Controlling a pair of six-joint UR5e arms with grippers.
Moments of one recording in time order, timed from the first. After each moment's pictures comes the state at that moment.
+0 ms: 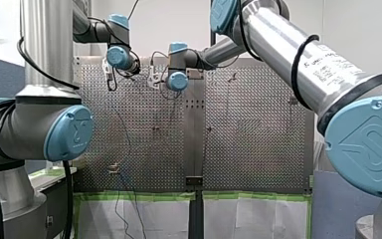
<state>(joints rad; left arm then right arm) -0.05 -1.55 -1.76 -2.87 -1.61 -1.68 2.47 -0.77 0.80 -0.19 1.76 1.57</state>
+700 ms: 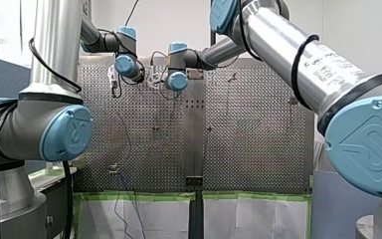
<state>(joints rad) -0.07 -1.69 -1.67 -2.88 -1.67 -1.65 2.47 -0.77 0.80 -0.19 1.76 1.57</state>
